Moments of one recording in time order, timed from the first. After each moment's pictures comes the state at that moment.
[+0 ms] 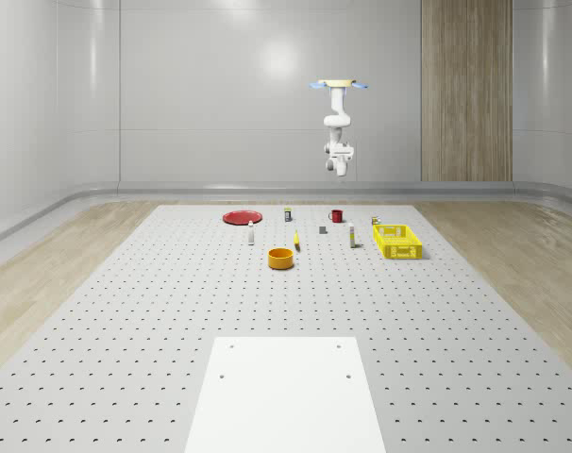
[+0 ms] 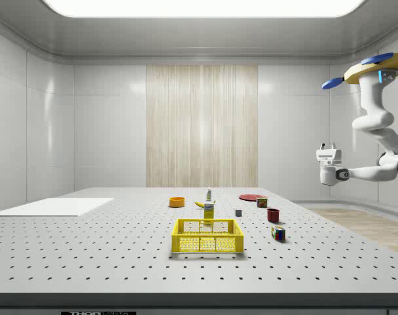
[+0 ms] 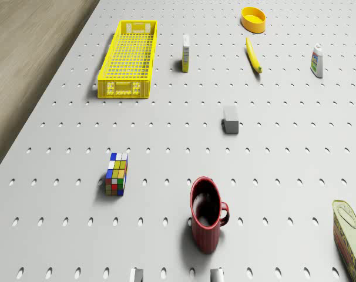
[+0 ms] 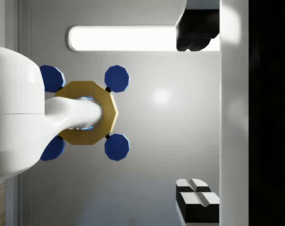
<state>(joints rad) 0.00 -0.79 0.00 -2.34 0.00 1.55 0.79</state>
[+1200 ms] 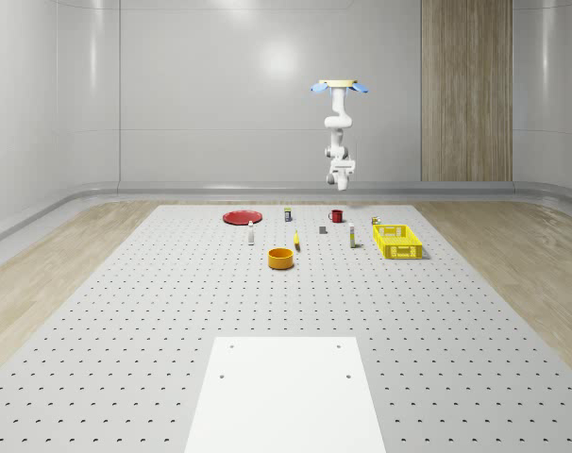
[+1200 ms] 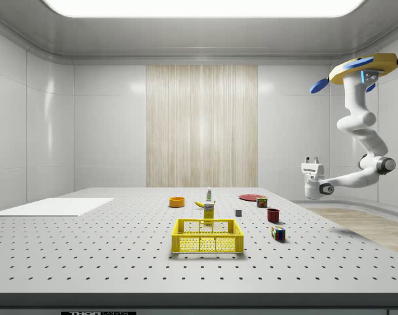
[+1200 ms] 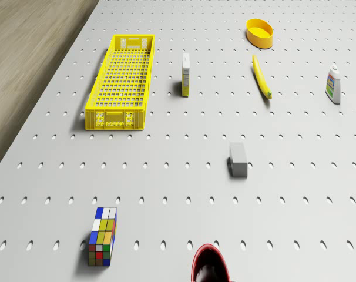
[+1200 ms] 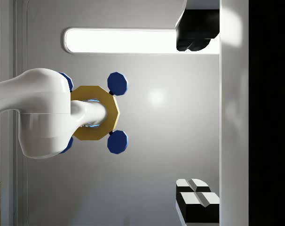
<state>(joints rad) -0.01 -0.70 0.00 -2.04 0.00 1.36 0.78</state>
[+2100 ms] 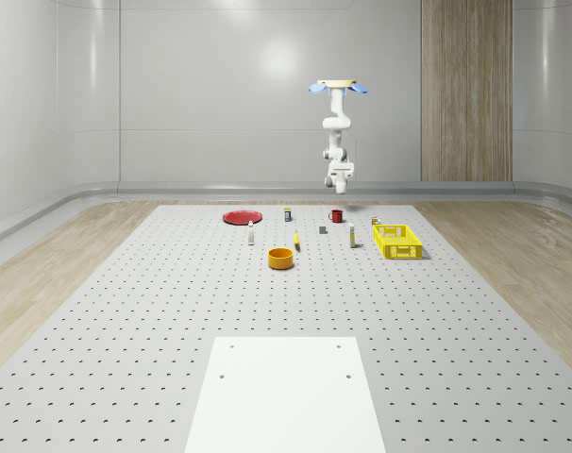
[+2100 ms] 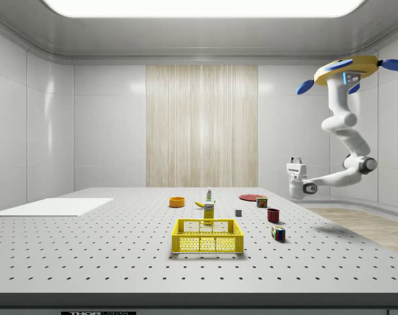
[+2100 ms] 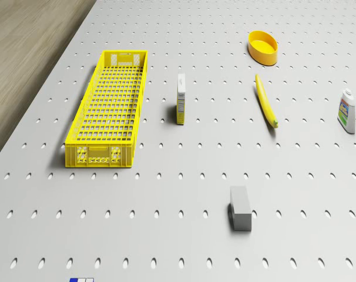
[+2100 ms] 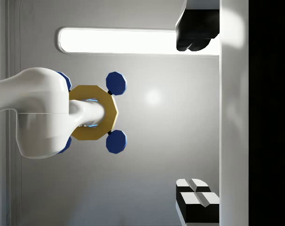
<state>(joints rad) -0.01 -0.71 0.01 -2.05 0.00 1.37 0.78</state>
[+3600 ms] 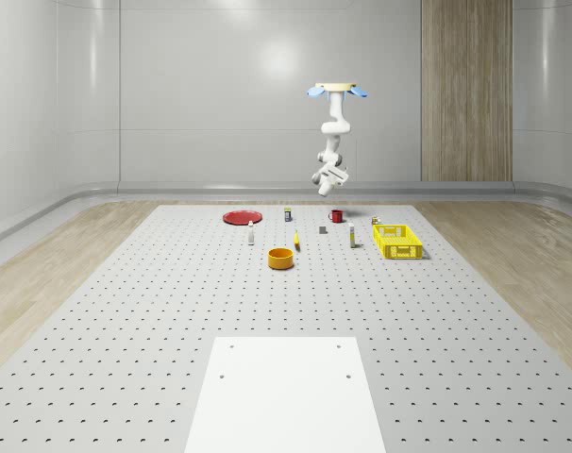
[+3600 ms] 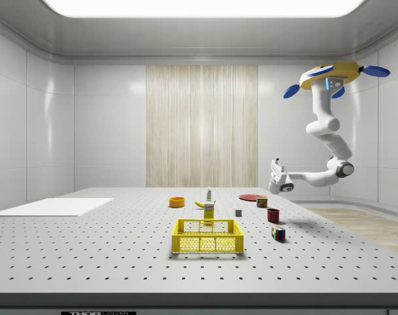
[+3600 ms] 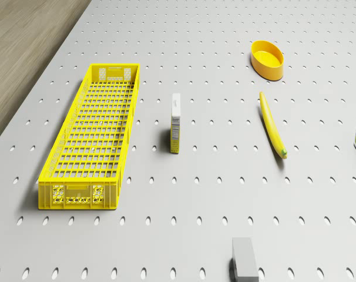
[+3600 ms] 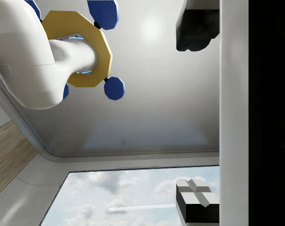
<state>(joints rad) -0.11 -0.74 0.33 -2.15 -0.47 1.41 0.85</state>
